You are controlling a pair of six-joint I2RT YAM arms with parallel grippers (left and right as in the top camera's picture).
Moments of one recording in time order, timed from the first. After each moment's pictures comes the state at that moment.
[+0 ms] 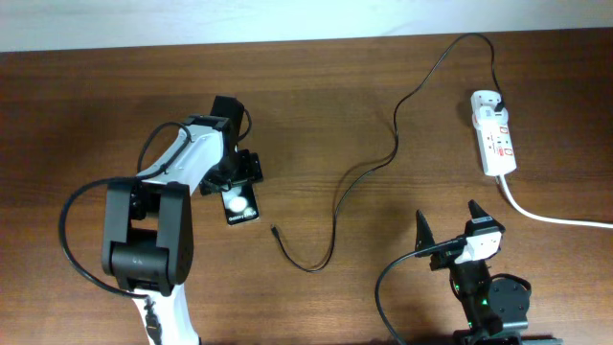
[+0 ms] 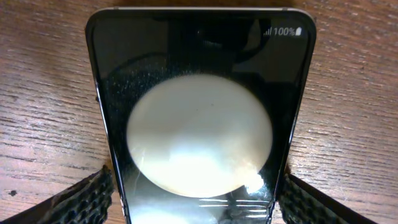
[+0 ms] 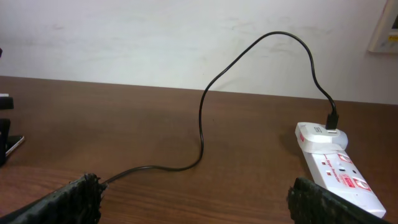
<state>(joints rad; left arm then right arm) -0.19 2.08 1.42 -0.89 -0.02 -0.40 0.03 0.01 0.01 -0.06 -0.13 0.00</state>
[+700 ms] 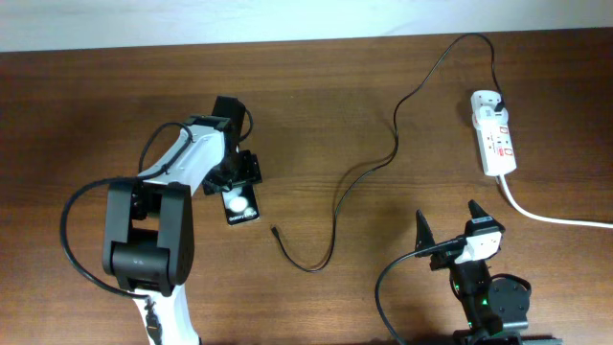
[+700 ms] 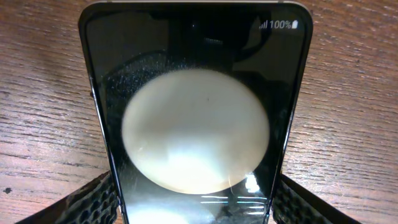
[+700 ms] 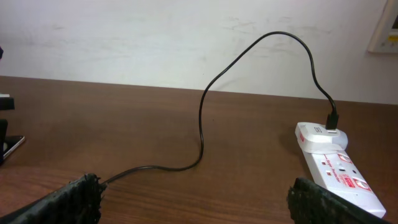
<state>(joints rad) -0.20 2.08 1.42 -0.88 -0.01 -0.40 0.03 0.01 0.01 -0.06 -0.13 0.00</state>
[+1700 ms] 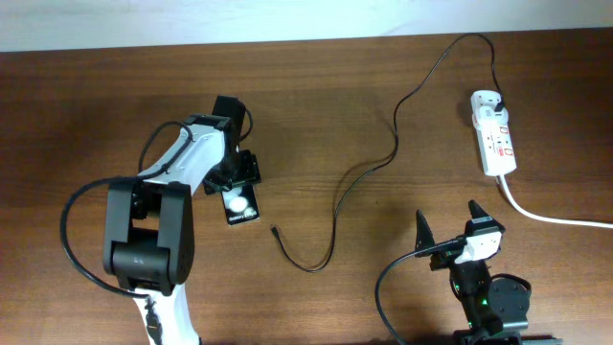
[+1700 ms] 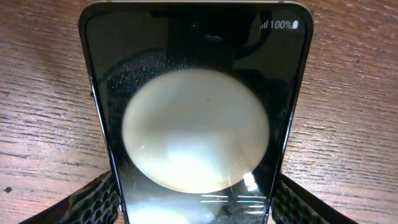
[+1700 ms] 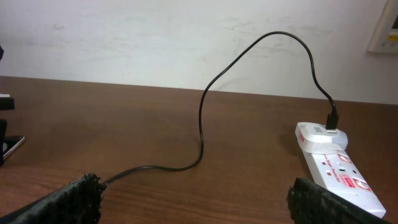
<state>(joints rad) -0.20 2.08 1.43 -0.90 -0.01 -0.40 0.03 0.01 0.01 -0.06 -0.13 0.00</state>
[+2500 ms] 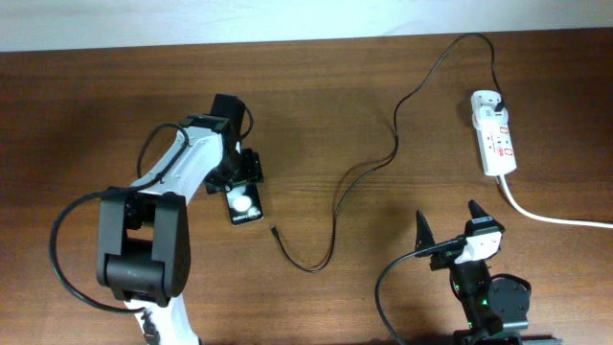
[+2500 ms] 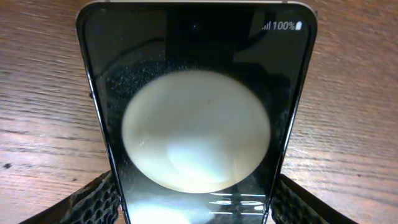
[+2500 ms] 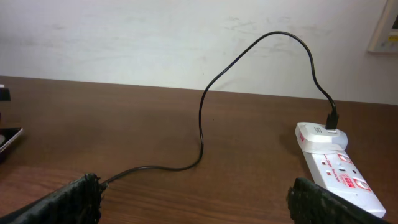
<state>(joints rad) -0.21 2.01 1.41 -0.89 0.04 -0.40 0.03 0.01 0.01 -0.06 -0.13 -0.01</state>
